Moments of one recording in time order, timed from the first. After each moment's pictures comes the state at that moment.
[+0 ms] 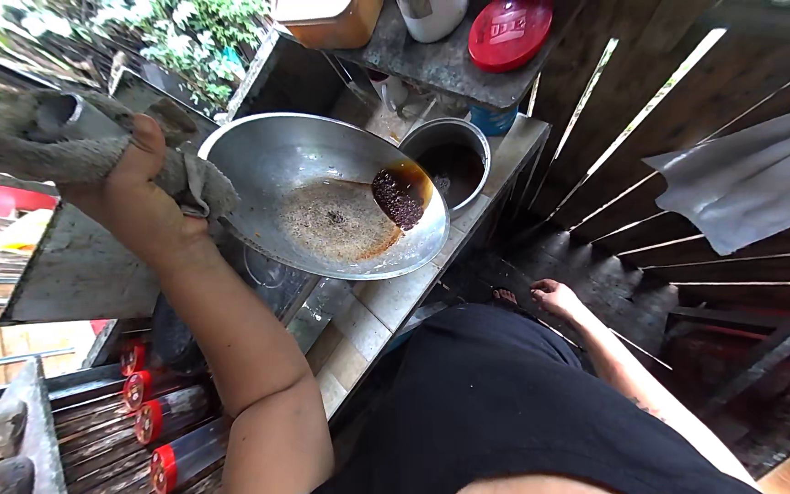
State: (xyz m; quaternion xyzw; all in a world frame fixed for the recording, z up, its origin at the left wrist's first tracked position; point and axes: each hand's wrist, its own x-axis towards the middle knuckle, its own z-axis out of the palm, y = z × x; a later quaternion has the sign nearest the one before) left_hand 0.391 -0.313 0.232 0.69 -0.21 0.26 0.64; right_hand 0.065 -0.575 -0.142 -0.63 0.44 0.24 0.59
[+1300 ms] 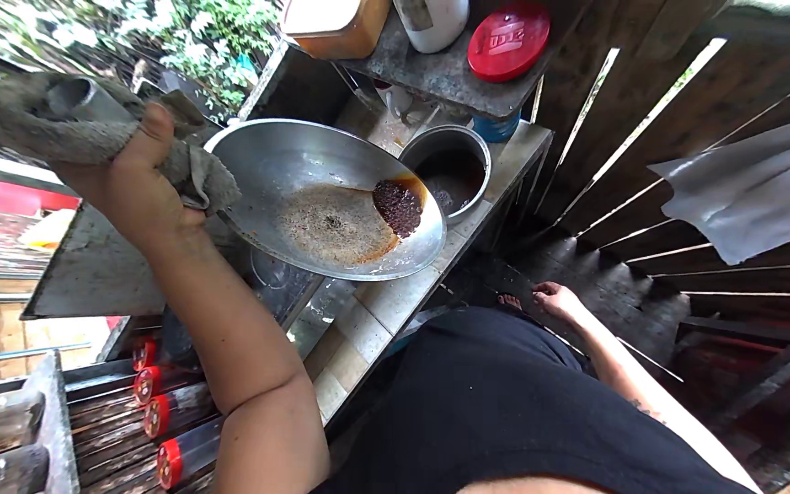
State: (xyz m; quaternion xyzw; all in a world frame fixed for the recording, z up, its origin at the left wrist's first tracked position) left_hand 0.393 -0.323 0.248 0.72 -0.21 0.25 0.61; right_hand 0.071 -0.582 -0.141 -0.63 0.44 0.24 0.60
